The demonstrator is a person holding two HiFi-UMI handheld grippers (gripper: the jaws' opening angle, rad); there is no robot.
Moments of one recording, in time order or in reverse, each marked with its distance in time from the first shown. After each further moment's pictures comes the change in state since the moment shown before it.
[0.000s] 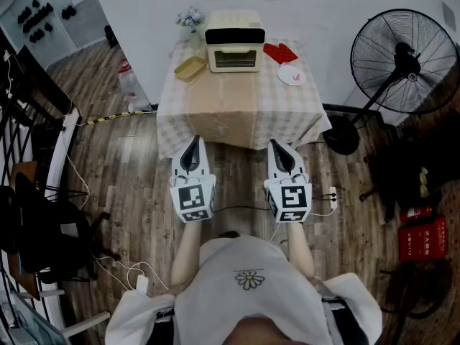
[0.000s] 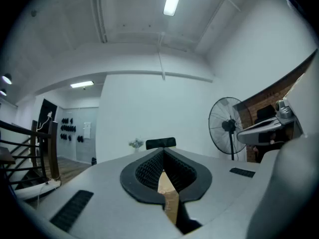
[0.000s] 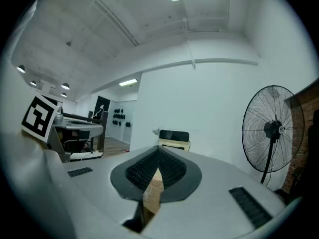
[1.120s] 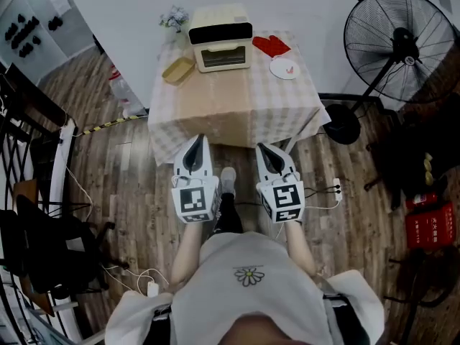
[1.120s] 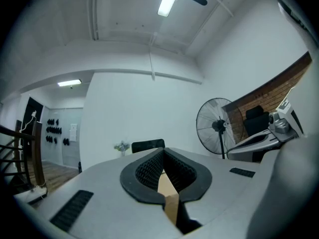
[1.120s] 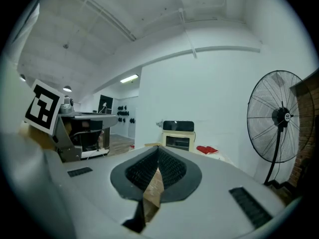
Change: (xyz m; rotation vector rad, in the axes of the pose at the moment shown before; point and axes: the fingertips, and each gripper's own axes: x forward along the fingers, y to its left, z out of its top) left arm 0.048 -0.026 0.001 0.037 -0.039 -0.119; right arm 0.038 0.004 -0.036 0.049 0.064 0.073
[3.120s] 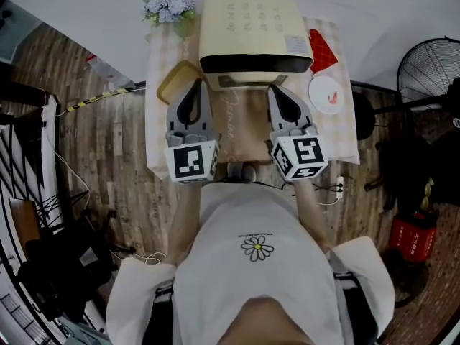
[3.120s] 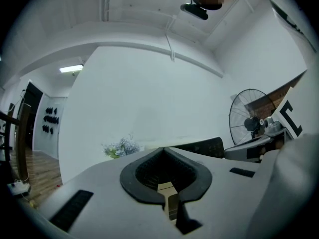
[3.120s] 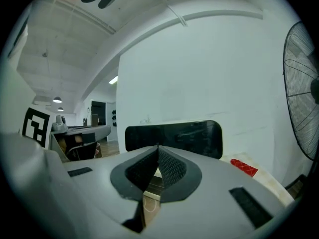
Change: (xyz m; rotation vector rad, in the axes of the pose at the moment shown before) left arm 0.385 0.194 -0.052 -0.100 -0.021 0.022; right arm 0.420 -0.143 0.047 0.133 0.013 0.026
